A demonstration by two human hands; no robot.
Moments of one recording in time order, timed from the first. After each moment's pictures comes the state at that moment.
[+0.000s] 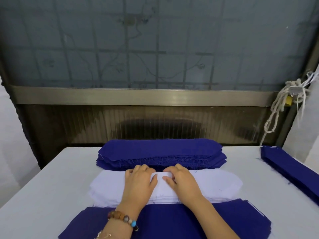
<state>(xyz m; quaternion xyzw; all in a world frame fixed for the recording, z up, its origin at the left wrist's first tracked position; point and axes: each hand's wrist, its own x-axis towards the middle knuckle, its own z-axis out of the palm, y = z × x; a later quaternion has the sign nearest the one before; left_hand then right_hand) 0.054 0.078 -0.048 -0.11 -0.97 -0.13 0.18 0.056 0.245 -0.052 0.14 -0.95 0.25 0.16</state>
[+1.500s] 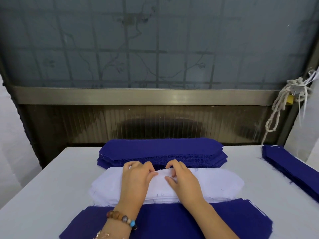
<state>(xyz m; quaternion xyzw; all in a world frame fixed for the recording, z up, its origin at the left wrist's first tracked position) 0.067 0.076 -0.026 -0.13 -0.92 -0.18 0.31 0.069 0.240 -0.044 0.11 -0.94 0.27 0.19</state>
